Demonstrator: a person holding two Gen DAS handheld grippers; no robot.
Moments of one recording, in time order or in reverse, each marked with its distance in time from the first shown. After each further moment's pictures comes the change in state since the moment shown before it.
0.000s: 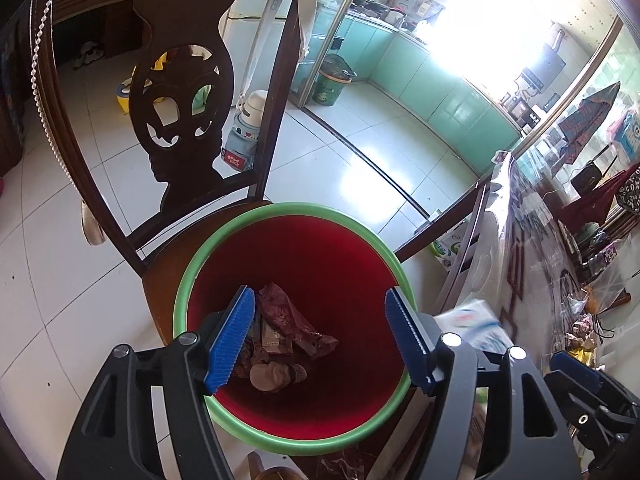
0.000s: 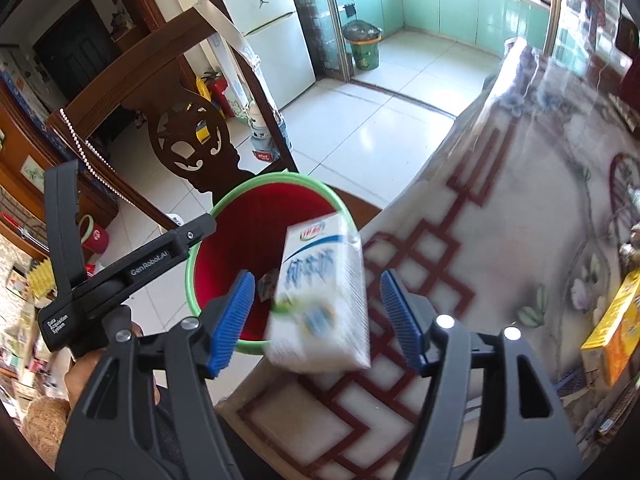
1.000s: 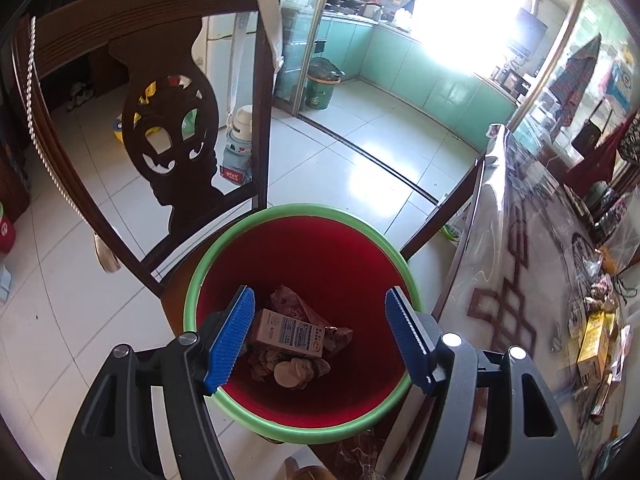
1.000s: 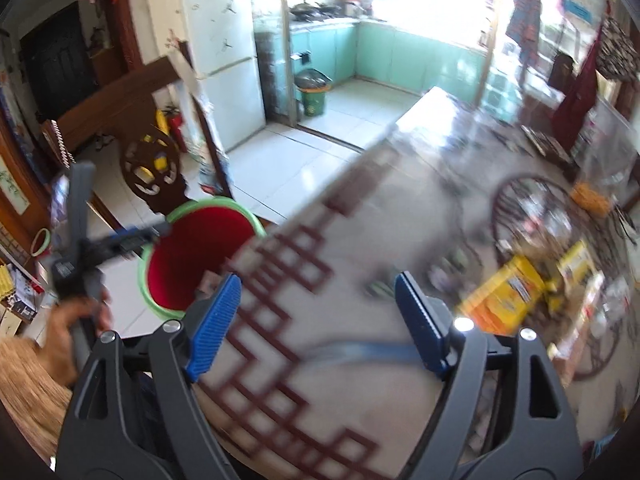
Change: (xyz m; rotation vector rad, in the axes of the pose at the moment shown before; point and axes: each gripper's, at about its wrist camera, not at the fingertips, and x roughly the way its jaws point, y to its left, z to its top) left arm -0.014 -0.025 -0.010 0.161 -0.022 0.066; right arm -0.113 -0.057 -0.056 0.001 -0.161 -0.220
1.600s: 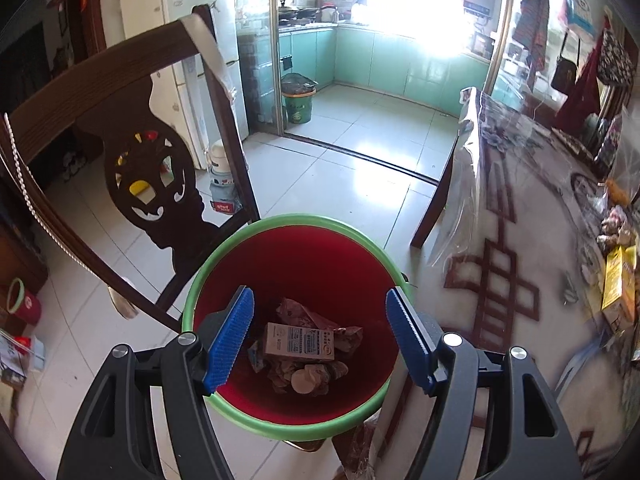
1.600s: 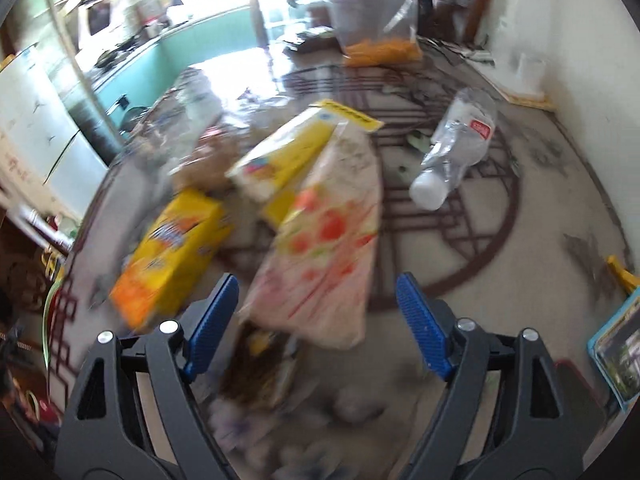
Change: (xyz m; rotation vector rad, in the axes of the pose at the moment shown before) left arm -0.012 -0.058 -0.016 0.238 -0.053 0.087; right arm -0.009 -0.288 -0.100 0.591 0.049 -0.298
